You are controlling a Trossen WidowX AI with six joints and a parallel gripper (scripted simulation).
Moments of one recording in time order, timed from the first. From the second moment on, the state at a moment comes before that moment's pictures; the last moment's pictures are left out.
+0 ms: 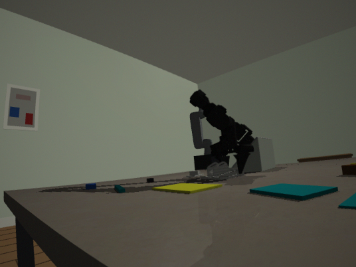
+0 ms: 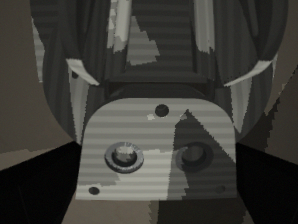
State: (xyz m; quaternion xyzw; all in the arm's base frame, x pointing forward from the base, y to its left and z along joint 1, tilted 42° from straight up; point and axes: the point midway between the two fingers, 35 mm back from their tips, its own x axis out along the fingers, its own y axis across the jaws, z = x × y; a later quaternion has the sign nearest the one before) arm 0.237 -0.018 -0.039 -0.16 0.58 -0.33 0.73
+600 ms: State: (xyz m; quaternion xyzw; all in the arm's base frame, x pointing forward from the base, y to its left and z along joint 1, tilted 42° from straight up) arm 0.237 -0.018 -0.039 -0.16 0.58 -0.33 0.73
